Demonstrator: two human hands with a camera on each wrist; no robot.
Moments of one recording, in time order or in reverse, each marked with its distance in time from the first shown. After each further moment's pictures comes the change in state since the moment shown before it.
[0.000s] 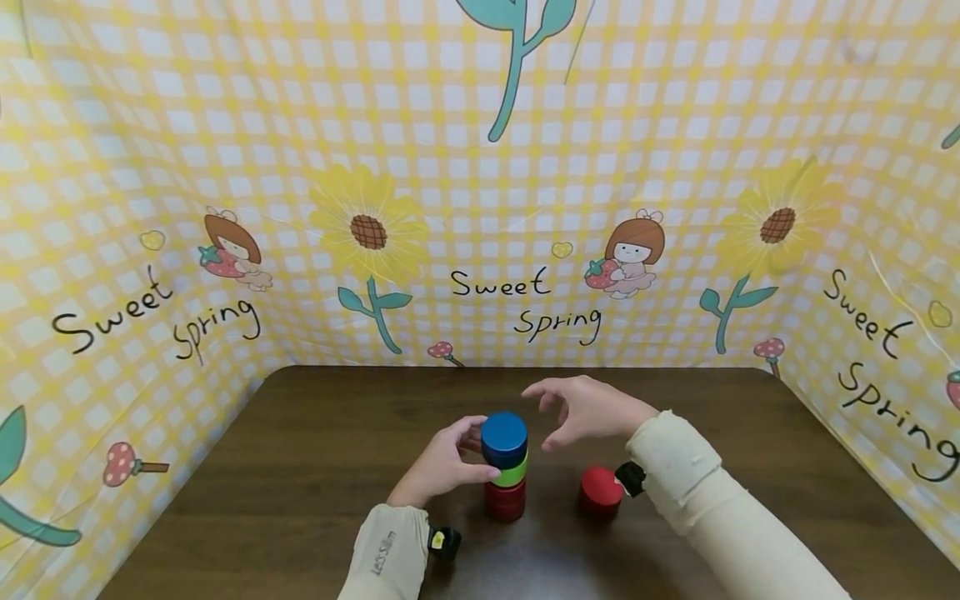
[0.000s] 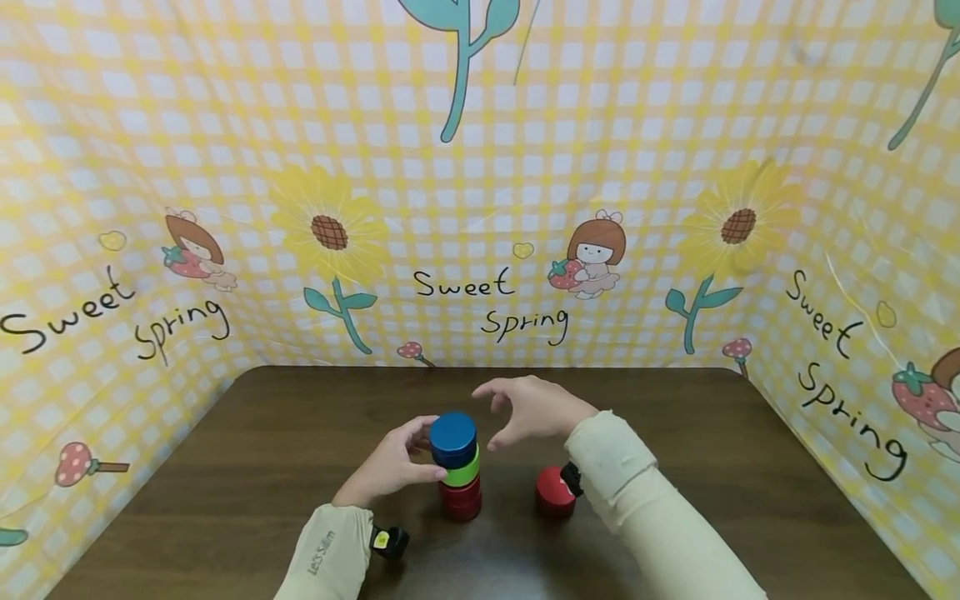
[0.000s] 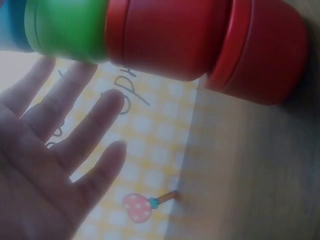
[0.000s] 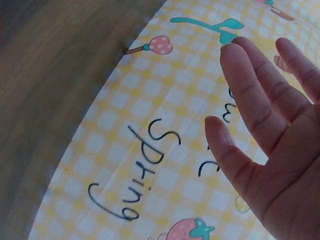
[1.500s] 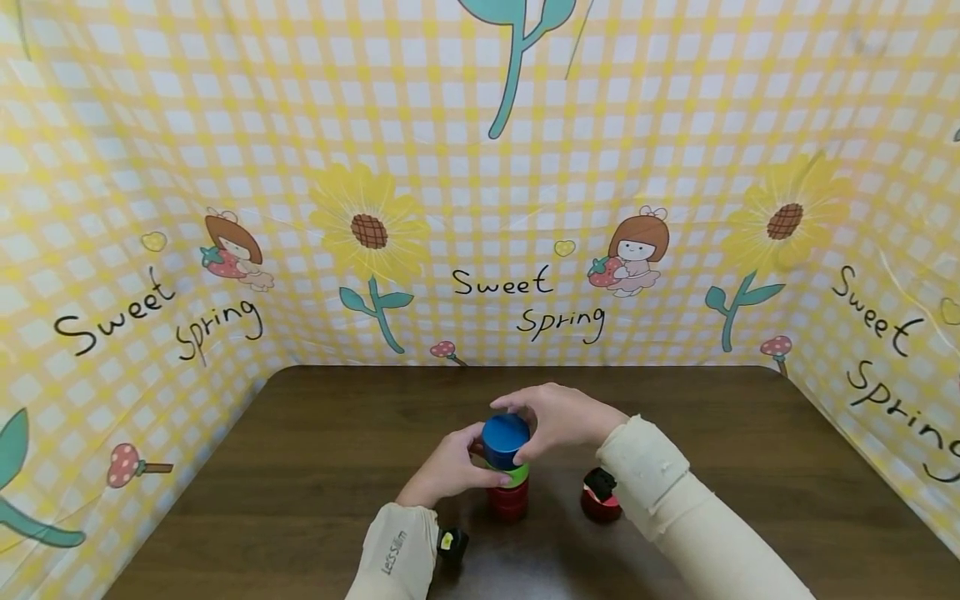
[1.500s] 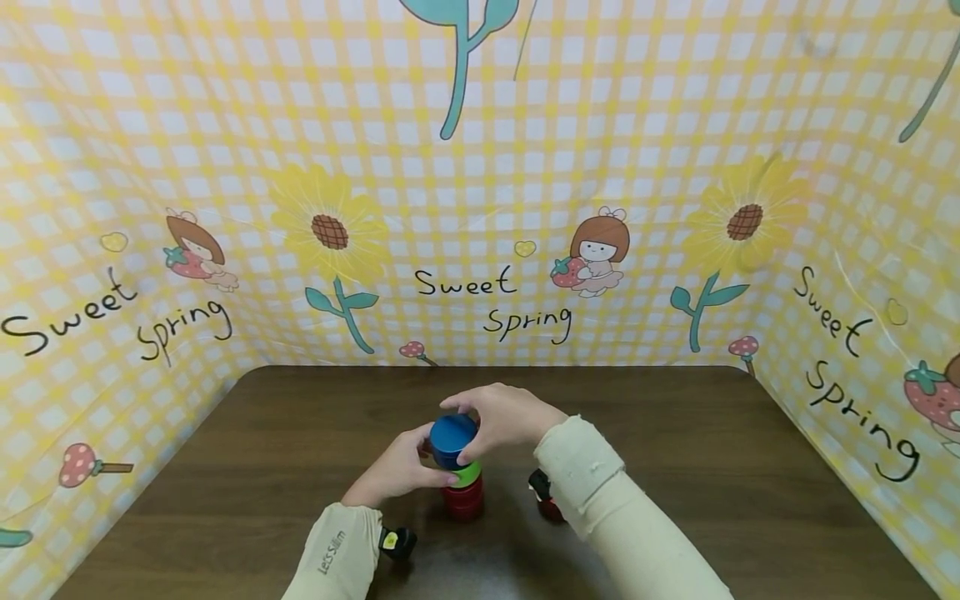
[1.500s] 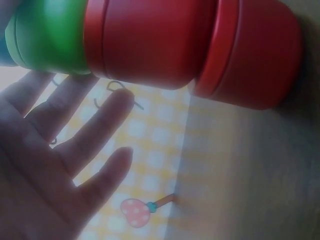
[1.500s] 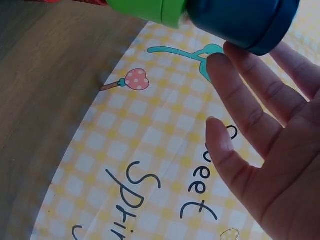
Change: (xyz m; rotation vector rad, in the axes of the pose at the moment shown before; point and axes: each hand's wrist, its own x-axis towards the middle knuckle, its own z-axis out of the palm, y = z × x) left_hand 0.007 0.001 0.009 0.029 -0.050 -0.004; right_hand 0.022 -0.022 0.021 -0.076 -0.022 -0.111
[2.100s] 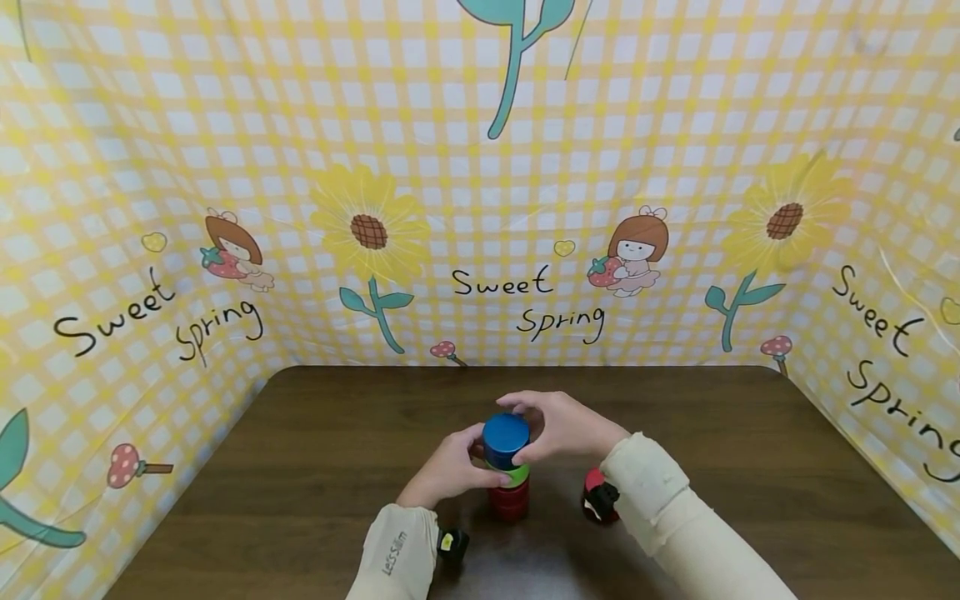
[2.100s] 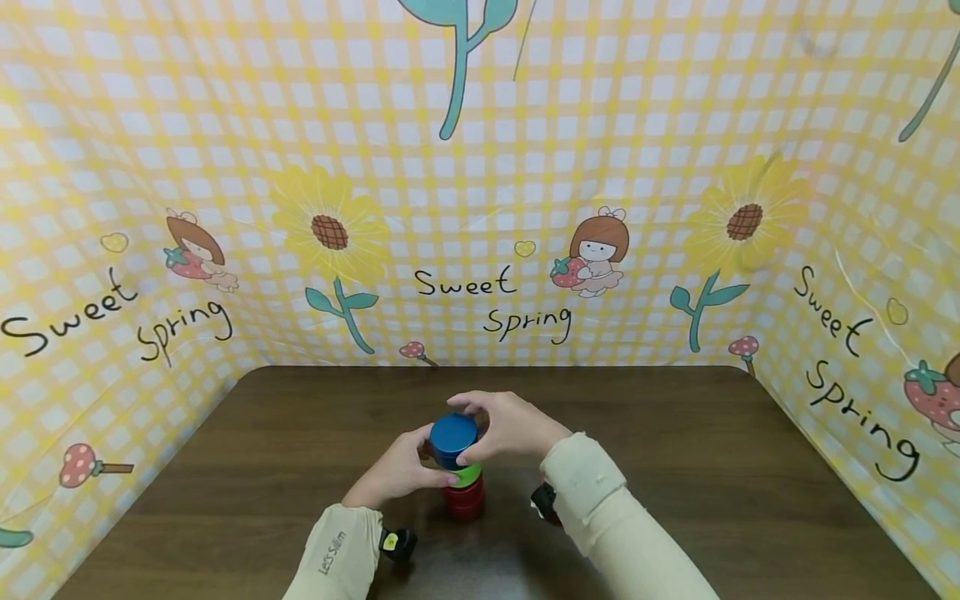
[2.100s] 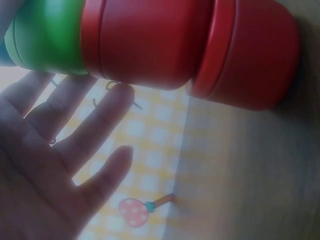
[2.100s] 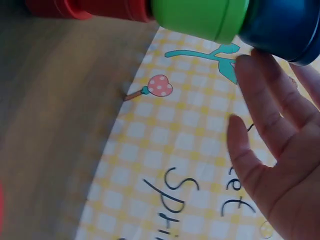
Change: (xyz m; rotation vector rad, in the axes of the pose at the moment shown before) left_hand -0.001 -0.001 0.002 -0.006 0.010 0.006; right_hand -0.005 0.029 0.021 0.296 0.096 -0.050
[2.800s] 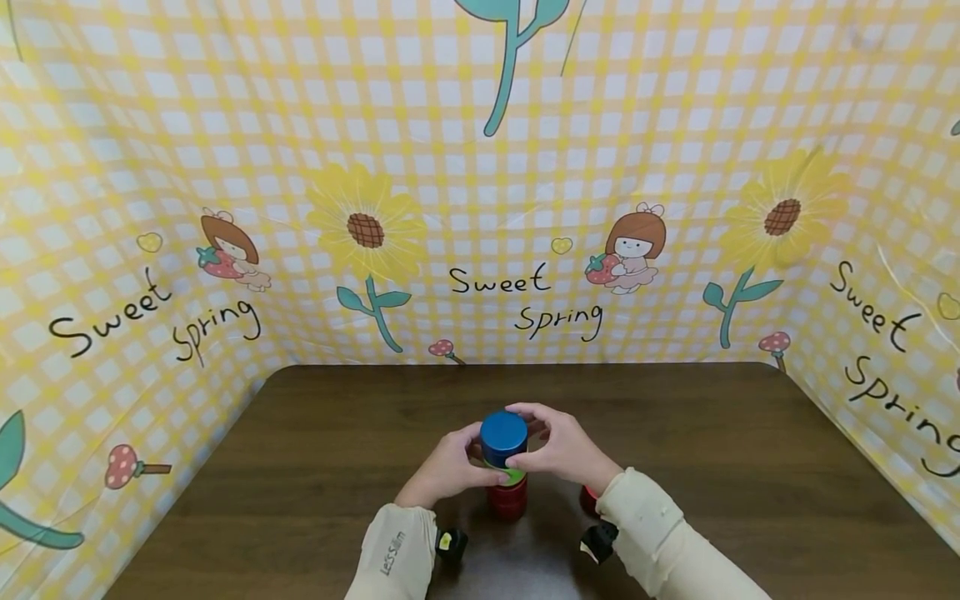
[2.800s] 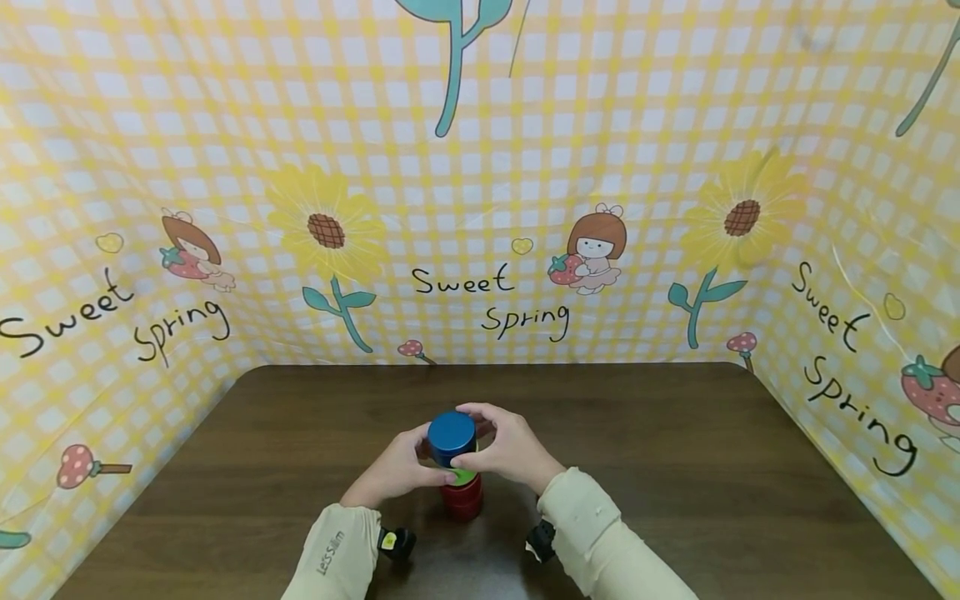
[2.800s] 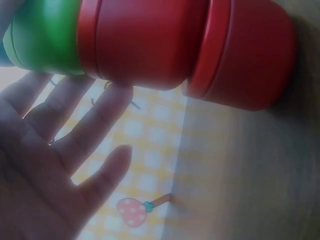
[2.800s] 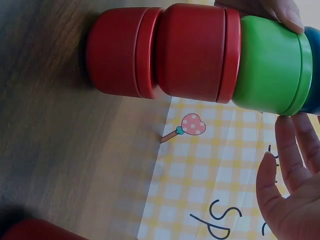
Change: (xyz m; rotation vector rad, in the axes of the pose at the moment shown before) left_hand -0.001 0.002 0.002 -0.013 0.013 -0.033; right_hand -0.014 0.019 0.036 0.148 0.288 -0.033
